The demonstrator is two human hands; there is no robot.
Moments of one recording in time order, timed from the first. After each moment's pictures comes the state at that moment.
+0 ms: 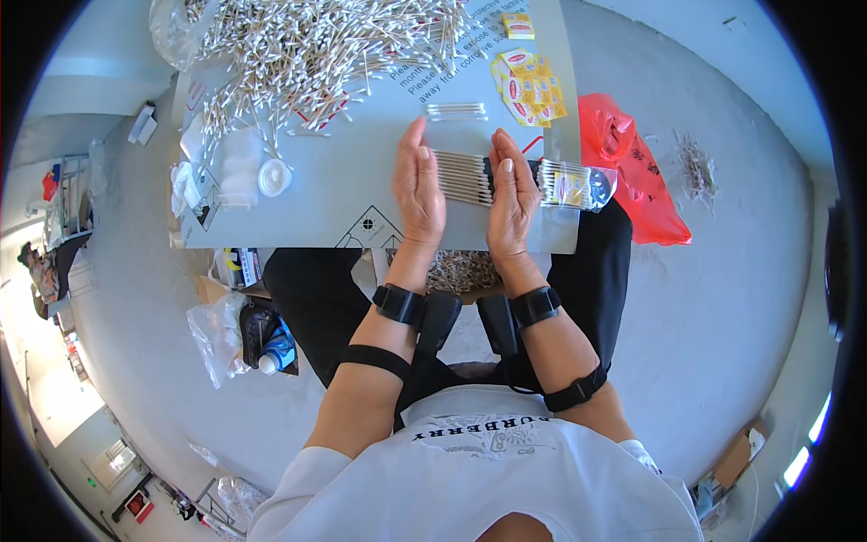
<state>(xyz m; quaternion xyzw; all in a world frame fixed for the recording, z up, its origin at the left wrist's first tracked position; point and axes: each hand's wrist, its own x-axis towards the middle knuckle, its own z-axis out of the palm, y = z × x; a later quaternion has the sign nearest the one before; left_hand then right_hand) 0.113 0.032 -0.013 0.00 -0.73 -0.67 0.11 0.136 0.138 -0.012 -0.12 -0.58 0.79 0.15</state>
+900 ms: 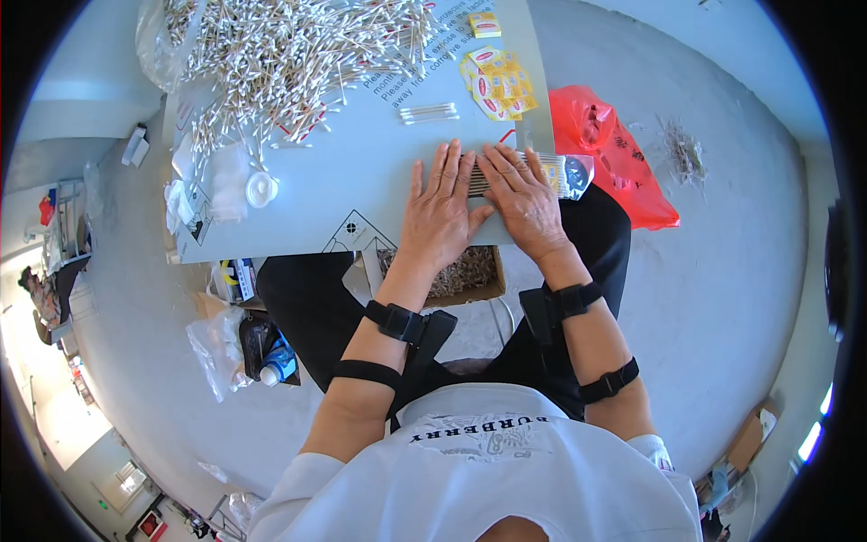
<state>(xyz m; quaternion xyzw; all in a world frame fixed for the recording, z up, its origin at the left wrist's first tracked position) 0.145 0.054 -0.001 -0.23 -0.95 -0.18 -0.01 0.153 0.228 -0.004 0.19 -0.96 0.17 0.08</state>
